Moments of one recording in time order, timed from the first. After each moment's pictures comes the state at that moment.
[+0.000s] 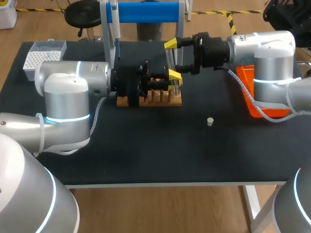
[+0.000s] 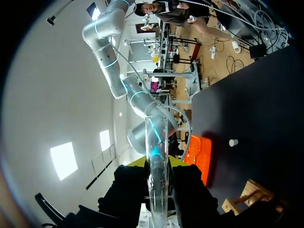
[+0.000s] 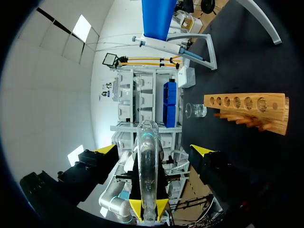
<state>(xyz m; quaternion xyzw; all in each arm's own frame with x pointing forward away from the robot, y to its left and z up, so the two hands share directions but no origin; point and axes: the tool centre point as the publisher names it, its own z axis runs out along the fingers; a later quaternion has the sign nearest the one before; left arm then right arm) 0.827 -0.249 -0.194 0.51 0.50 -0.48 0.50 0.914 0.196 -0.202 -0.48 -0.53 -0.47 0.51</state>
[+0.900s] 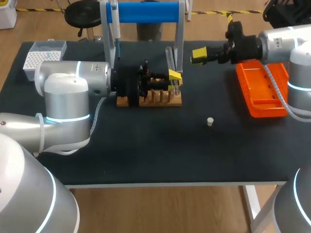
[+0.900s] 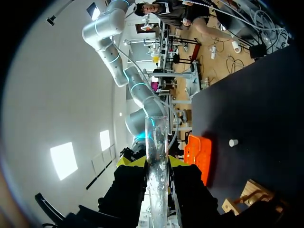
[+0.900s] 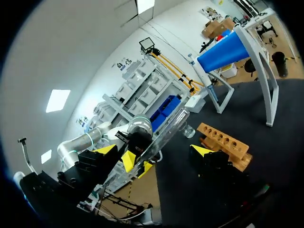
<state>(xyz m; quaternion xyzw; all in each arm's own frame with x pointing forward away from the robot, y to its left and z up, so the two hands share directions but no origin) 0.827 -0.249 -0.194 0.51 0.50 -0.48 0.50 0.882 0.113 -0.183 -0.30 -0.69 -0.60 0.29</state>
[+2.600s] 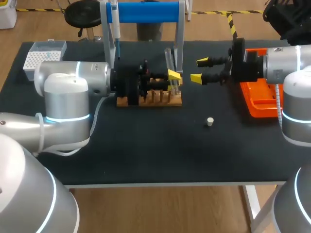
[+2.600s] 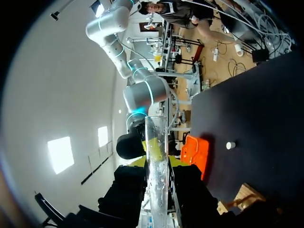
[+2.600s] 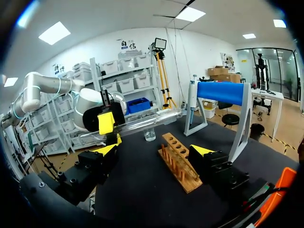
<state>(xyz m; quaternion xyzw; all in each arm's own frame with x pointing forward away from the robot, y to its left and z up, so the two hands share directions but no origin) 0.830 -0.246 -0.199 0.49 0.53 -0.50 0.48 0.874 0.107 -0.221 -0.19 -0.78 -0.60 -0.01</state>
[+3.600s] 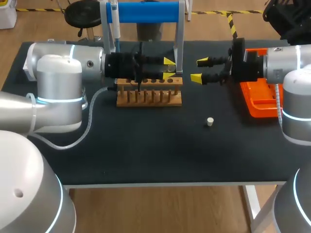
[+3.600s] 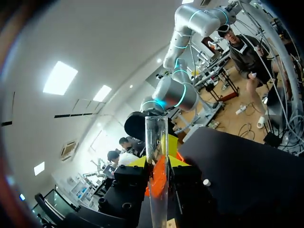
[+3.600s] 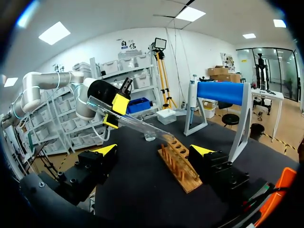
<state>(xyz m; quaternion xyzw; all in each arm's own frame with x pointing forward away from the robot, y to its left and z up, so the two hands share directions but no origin) 0.848 -0.233 -0.178 0.29 0.68 -0.62 0.27 0.874 0.107 -0.221 -0.19 -0.78 -0.60 -0.01</state>
